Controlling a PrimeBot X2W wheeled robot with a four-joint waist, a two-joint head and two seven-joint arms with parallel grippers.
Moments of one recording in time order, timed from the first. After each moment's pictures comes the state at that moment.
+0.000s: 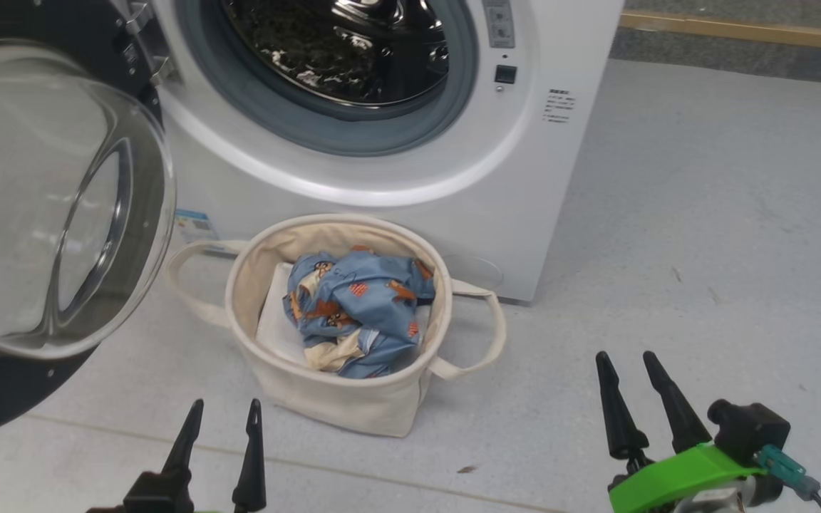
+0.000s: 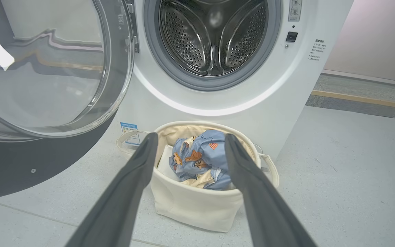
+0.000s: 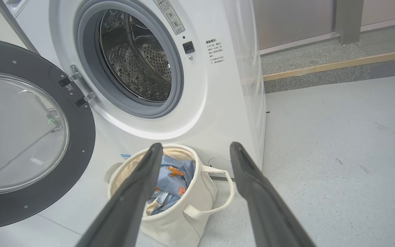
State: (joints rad) left arm -0.01 0.05 -0.09 0.26 -0.11 0.05 -0.26; right arm -0.06 -0.05 0.13 0.27 0.36 0.13 -0.25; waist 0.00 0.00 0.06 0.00
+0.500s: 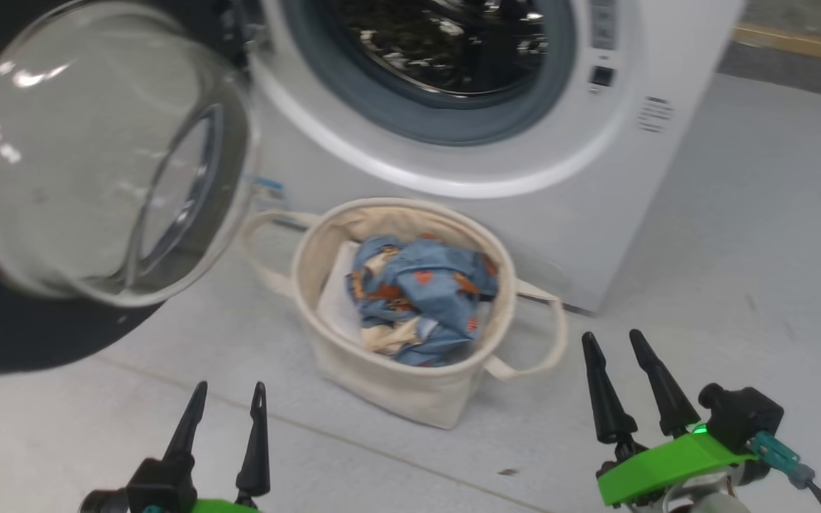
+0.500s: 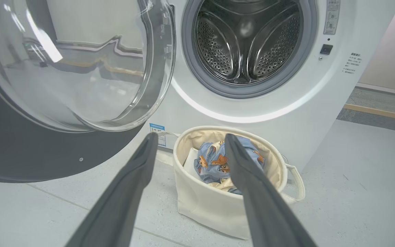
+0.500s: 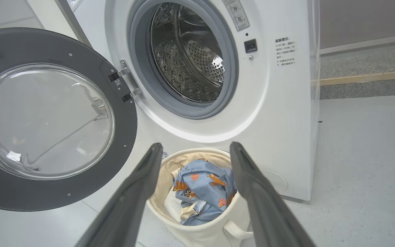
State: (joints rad) left arm -0.03 0.05 -0.10 0.24 -0.10 0.05 -0.26; right arm -0.08 -0.05 0.16 0.21 0.37 0.13 -0.25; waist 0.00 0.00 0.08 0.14
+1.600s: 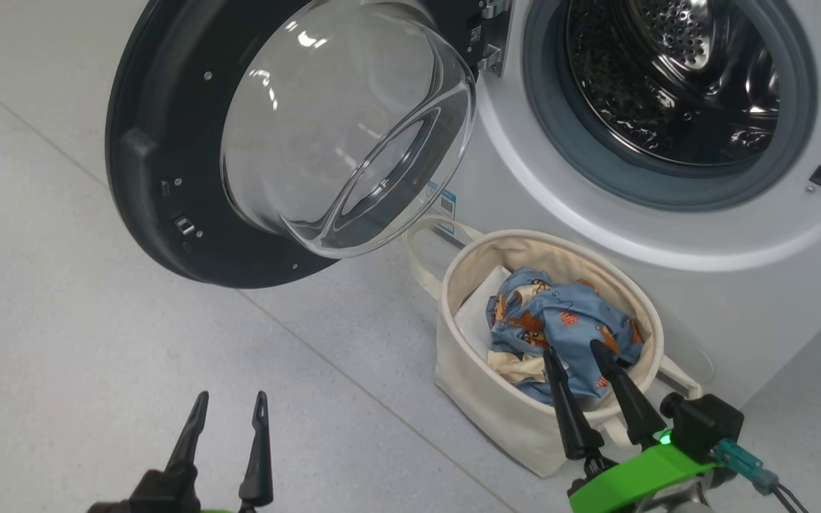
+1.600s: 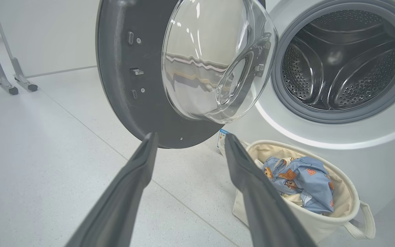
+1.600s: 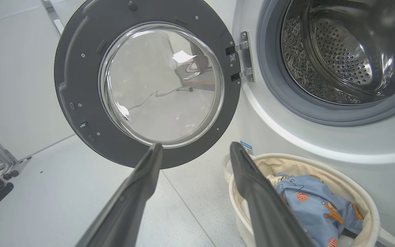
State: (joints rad) left arm 0.00 0.05 -0.12 0.21 -0.11 0.07 -0.26; right arm -0.07 -0.05 0.25 0.21 0.34 0.13 -0.25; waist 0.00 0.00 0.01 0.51
